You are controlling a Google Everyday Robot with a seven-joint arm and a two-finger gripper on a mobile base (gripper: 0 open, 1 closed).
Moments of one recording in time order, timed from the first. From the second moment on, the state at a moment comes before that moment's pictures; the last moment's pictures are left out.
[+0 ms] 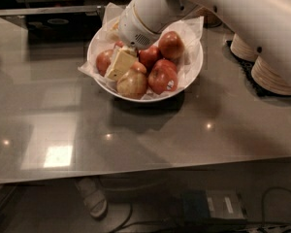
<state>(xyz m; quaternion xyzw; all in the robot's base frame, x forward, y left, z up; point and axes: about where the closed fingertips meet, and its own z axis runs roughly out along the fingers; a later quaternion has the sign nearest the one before) 0.599 0.074 0.932 -0.70 0.61 0.14 0.34</state>
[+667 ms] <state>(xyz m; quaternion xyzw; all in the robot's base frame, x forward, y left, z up) 0.601 0.080 0.921 -0.71 0.61 0.14 0.32</state>
